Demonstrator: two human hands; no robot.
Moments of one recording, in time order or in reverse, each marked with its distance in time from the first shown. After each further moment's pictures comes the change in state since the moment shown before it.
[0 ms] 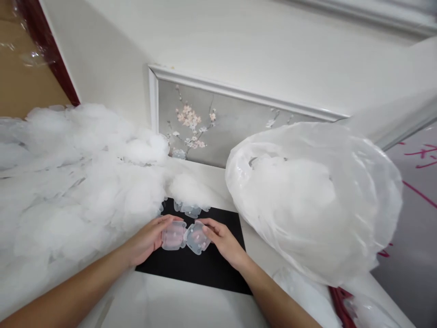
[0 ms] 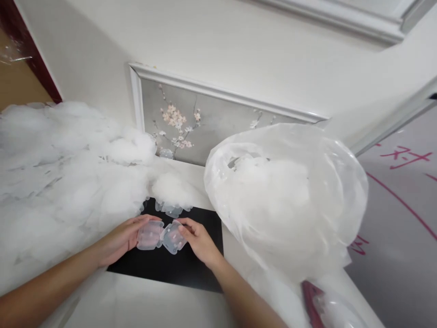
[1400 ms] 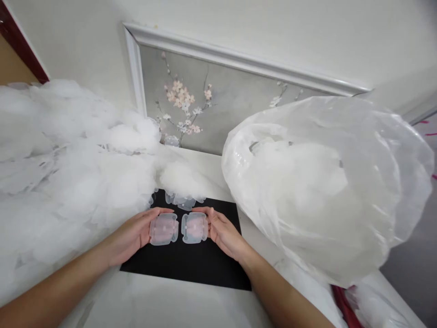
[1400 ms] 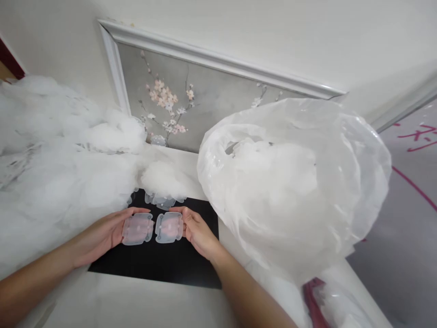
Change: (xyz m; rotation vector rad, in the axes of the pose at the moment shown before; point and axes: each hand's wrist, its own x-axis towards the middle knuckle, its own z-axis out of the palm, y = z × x) left_hand 0.006 0.004 -0.001 -0.029 0.011 -0.063; right_hand 0.005 0.008 -0.016 0.408 0.004 0.078
